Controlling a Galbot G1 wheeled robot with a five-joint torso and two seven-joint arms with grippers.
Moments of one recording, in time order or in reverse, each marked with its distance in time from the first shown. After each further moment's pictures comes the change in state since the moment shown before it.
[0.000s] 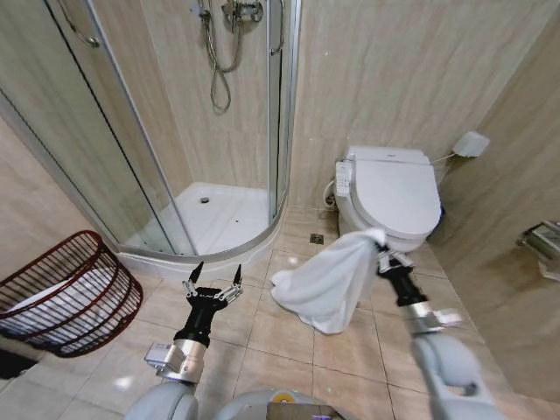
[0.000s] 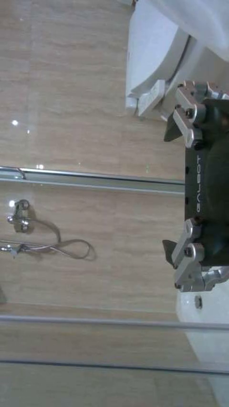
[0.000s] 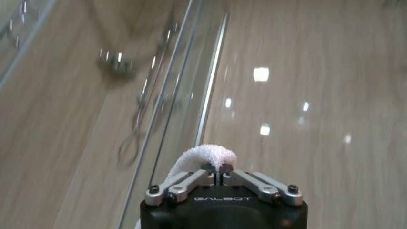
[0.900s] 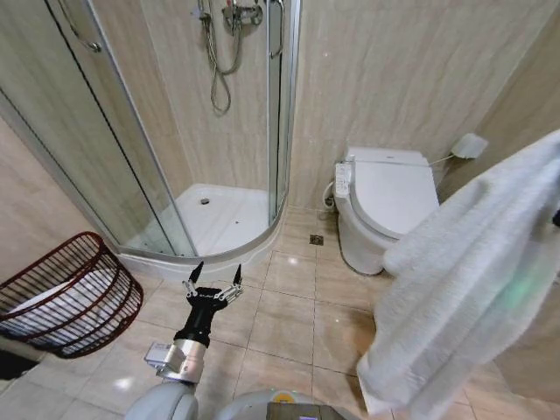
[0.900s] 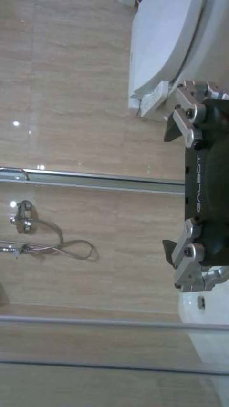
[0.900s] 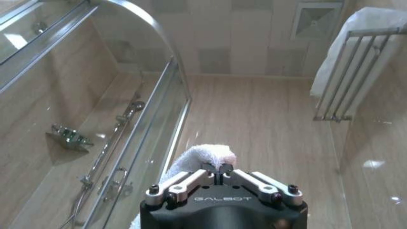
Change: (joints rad) left arm 0.000 0.000 0.000 0.000 0.000 0.000 0.000; right arm -0.032 -0.136 0.502 0.240 0.418 -0.103 0.095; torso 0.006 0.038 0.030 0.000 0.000
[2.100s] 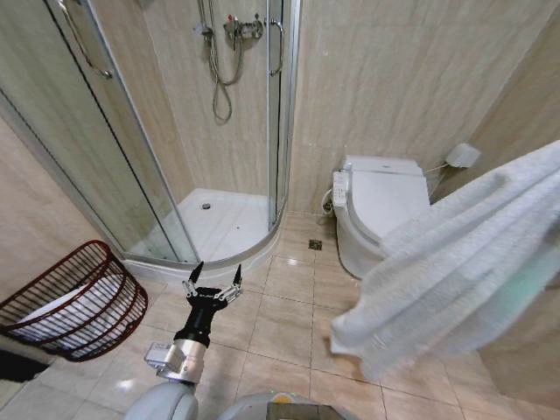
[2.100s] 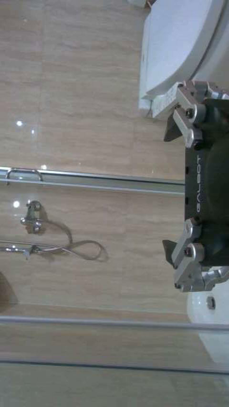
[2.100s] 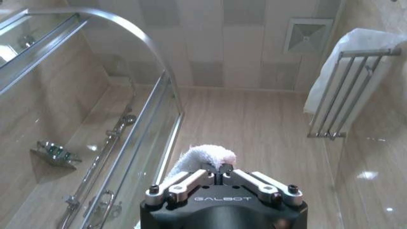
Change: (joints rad) left arm 0.000 0.000 0.000 0.000 0.000 0.000 0.000; right arm -0.010 -0.001 0.033 0.008 0.033 0.023 0.018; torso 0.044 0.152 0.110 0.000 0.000
